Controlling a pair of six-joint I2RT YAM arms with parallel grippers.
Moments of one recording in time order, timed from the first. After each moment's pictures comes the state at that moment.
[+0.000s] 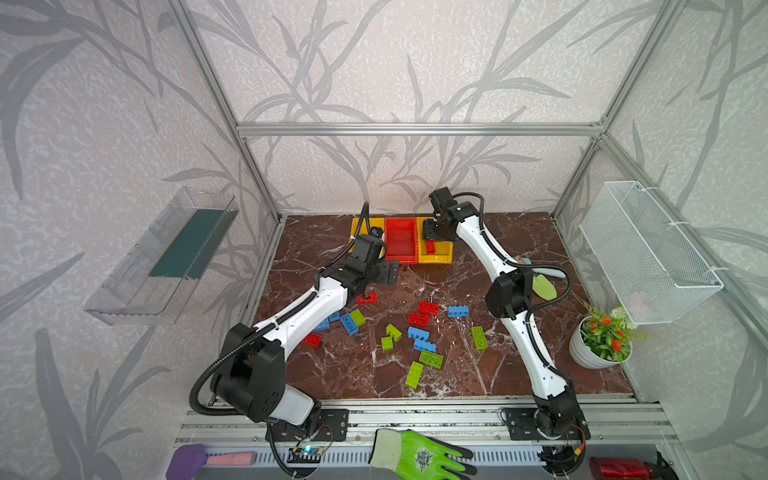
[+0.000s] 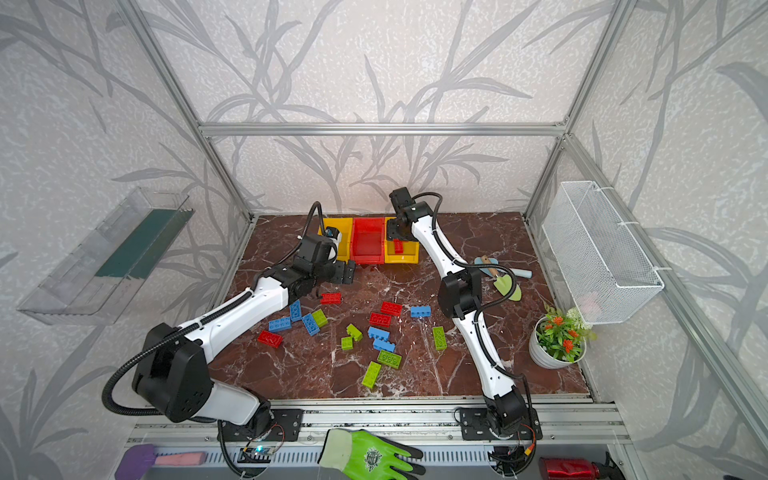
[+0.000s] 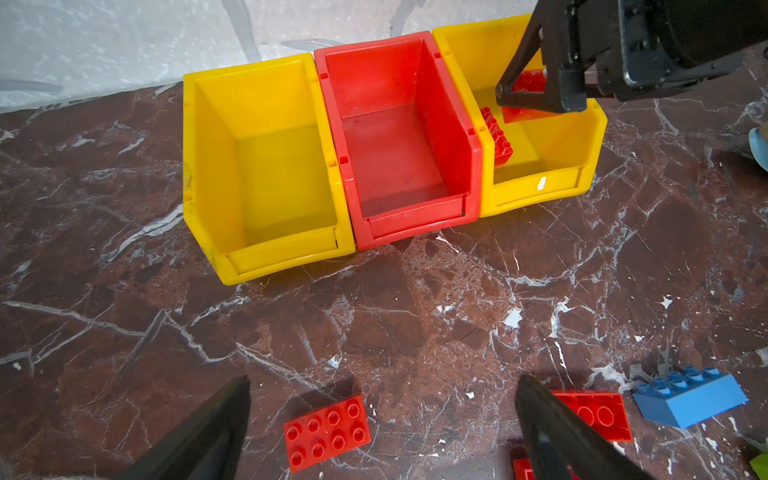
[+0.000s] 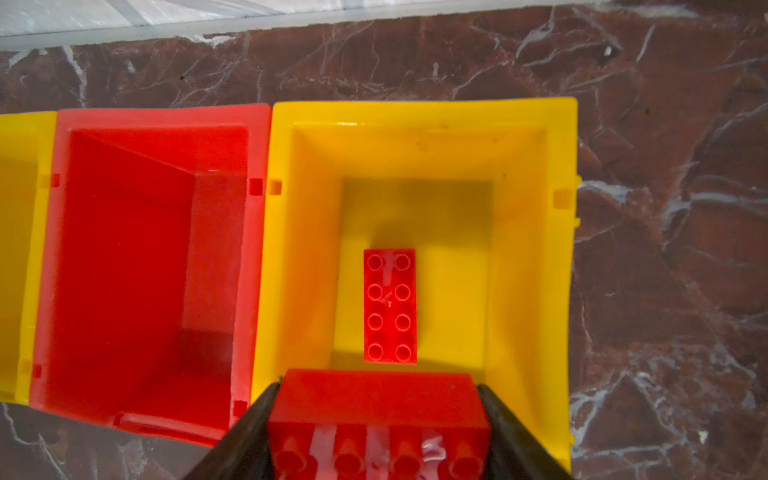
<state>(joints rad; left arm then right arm) -0.46 1.48 1.10 -0.35 -0.16 -0.17 0.43 2.66 2.76 -1.11 0.04 0.39</state>
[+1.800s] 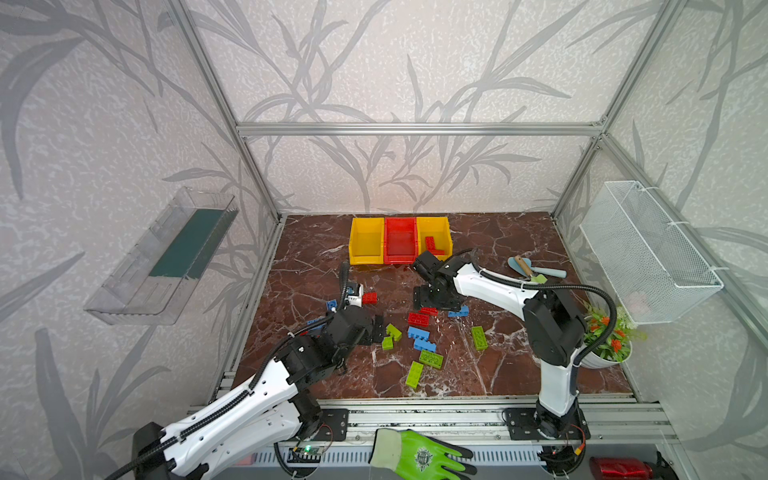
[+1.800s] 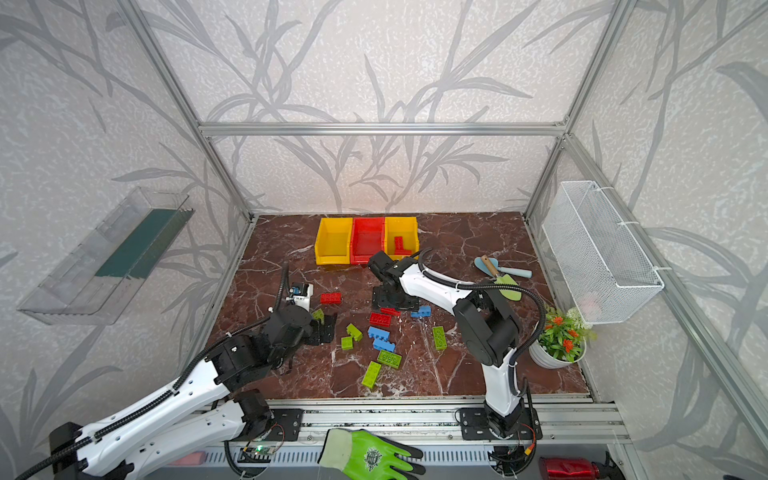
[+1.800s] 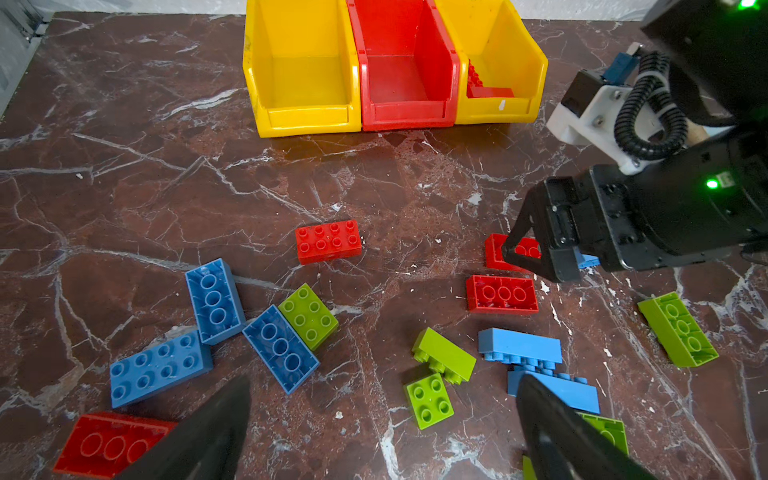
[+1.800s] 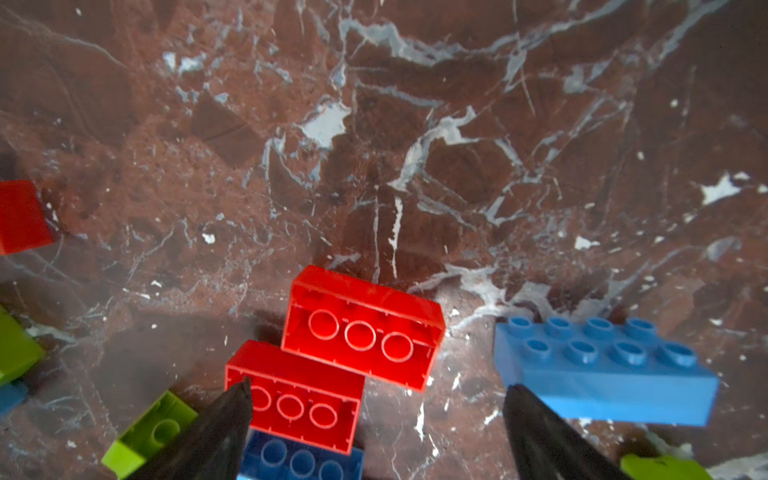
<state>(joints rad) -0.84 0.79 0.66 -0.60 -0.46 -0.53 0.75 1.97 1.49 -0.85 0.04 0.79</state>
